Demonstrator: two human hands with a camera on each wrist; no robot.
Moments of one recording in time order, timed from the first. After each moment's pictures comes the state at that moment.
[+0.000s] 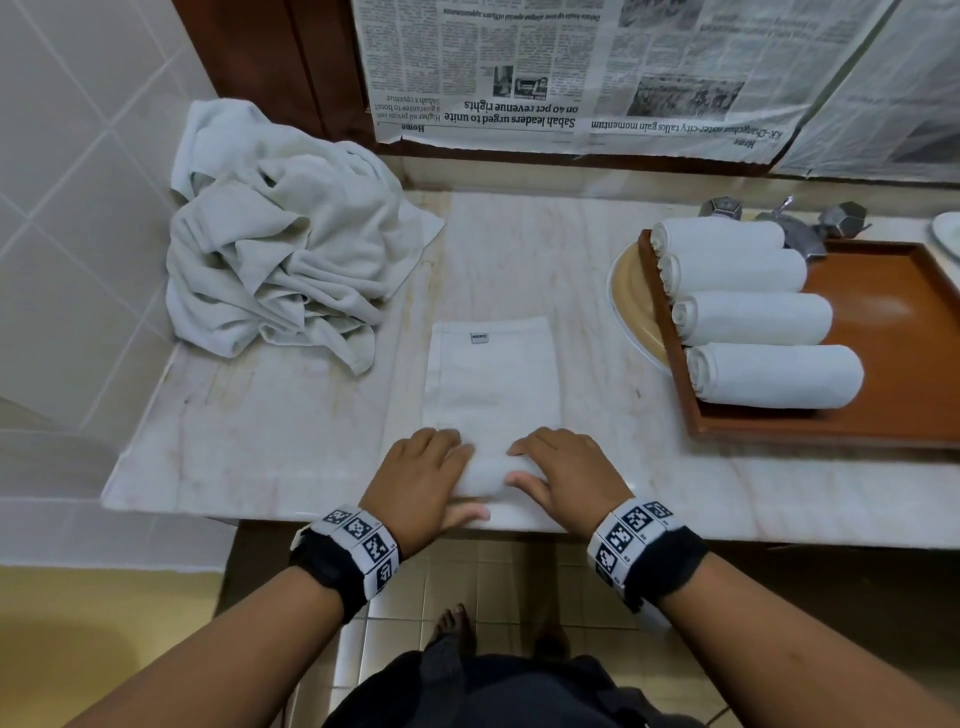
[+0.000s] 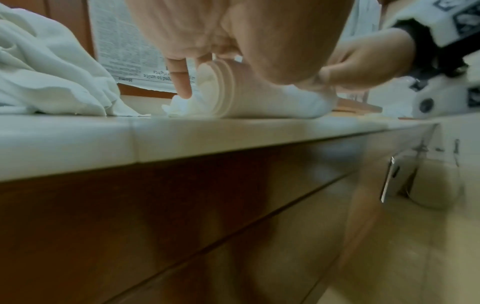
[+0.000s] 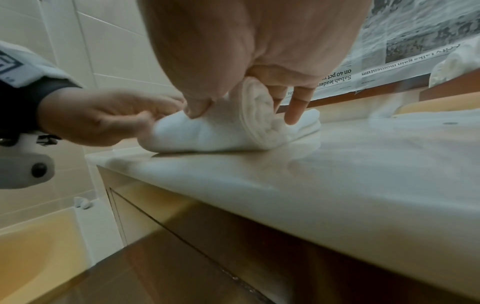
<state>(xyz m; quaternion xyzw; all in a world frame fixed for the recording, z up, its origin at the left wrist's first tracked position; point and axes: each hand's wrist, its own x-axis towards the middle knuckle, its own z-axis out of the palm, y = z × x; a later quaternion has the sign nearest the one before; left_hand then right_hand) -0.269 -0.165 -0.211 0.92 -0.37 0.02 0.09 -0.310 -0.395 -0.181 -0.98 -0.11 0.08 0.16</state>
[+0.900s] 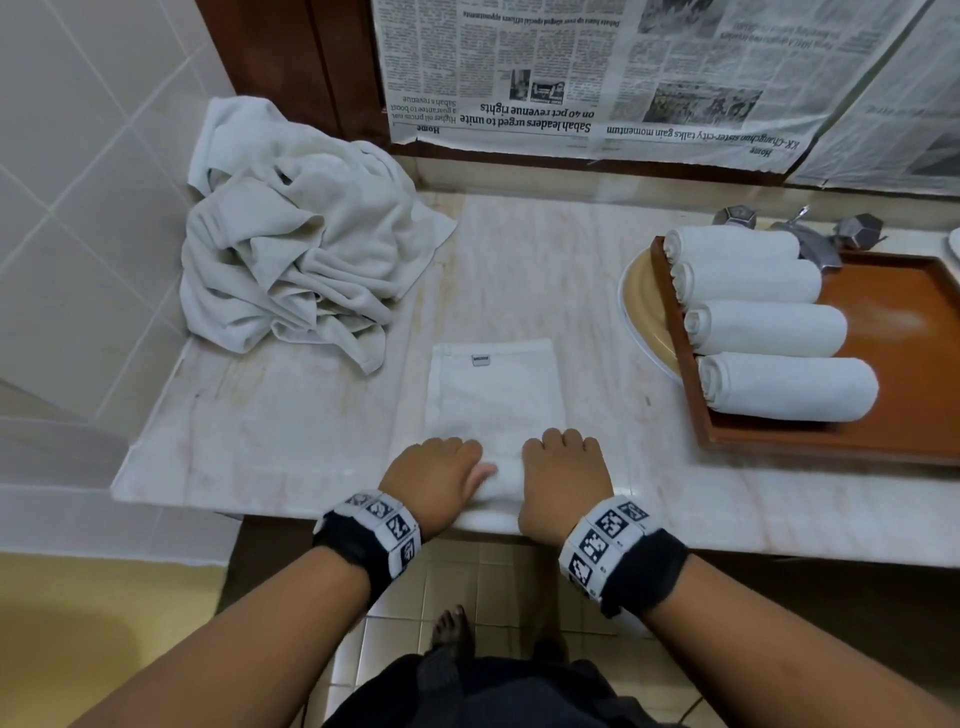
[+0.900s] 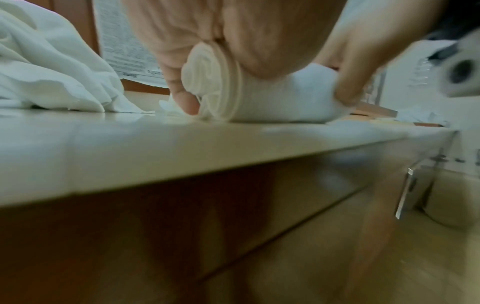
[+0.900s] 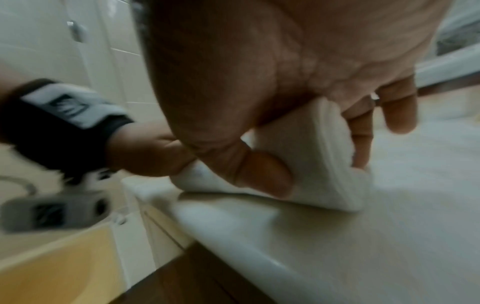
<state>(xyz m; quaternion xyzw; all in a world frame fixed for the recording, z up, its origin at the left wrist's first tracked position) -0.262 -0.182 -0.191 0.94 -0.32 -0.06 0.10 -0.304 -0.354 -0.153 -0.98 -0.02 0.20 -0.05</state>
